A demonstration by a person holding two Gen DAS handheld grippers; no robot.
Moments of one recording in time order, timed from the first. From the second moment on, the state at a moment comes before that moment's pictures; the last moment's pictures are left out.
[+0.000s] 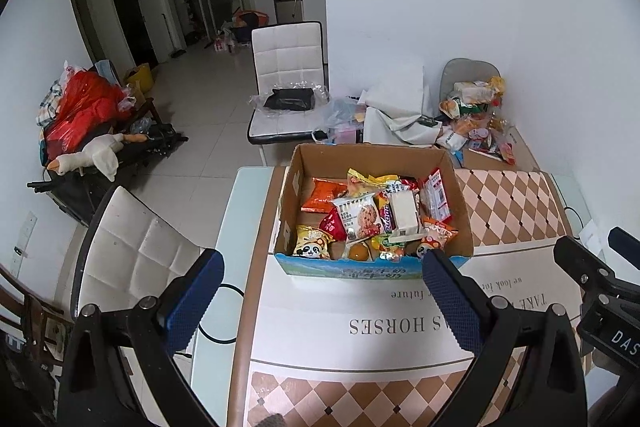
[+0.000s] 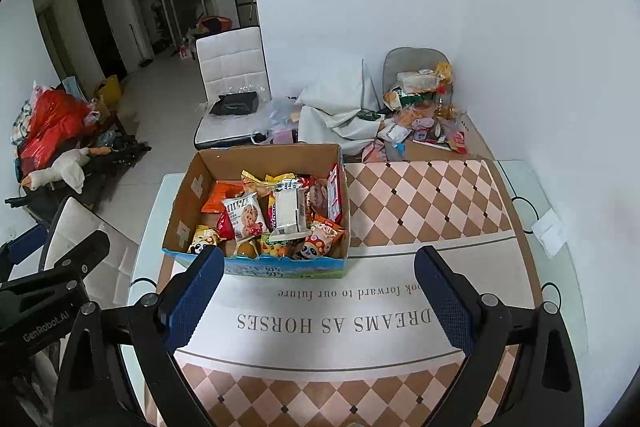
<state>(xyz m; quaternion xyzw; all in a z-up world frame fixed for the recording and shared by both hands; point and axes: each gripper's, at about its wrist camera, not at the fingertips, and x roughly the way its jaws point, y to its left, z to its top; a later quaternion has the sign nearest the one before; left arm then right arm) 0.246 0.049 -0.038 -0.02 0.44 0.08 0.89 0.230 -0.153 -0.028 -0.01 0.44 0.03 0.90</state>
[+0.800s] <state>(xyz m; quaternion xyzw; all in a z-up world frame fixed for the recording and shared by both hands) 0.249 0.040 -0.037 -0.01 0.43 0.08 0.90 0.232 -0.157 -0.026 -0.01 0.44 0.02 0.90</state>
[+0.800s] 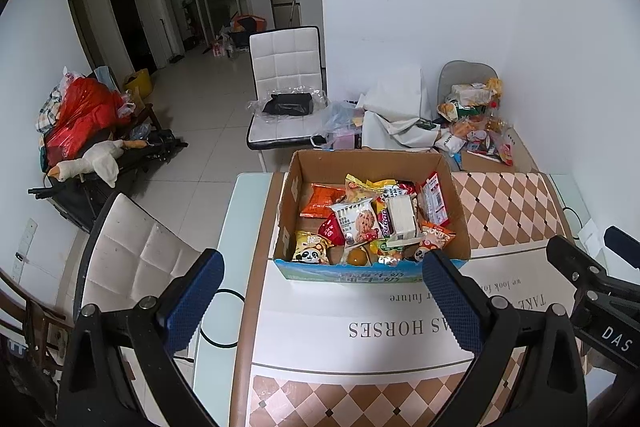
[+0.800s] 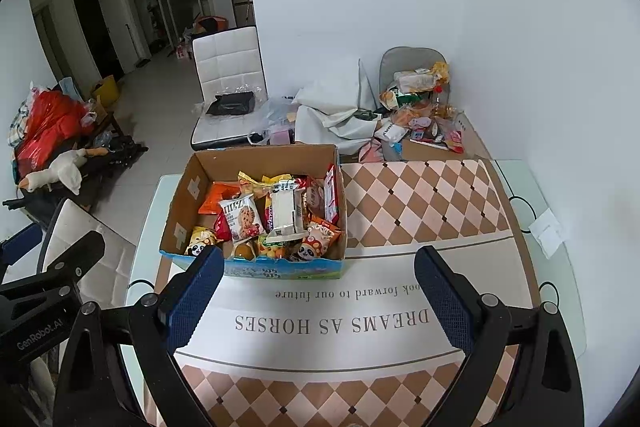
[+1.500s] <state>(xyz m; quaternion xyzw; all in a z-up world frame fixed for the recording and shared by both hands) 0.250 0.039 -0.034 -0.01 0.43 0.08 0.90 0.232 -0.158 -0.024 -0.01 0.44 0.03 0.90</state>
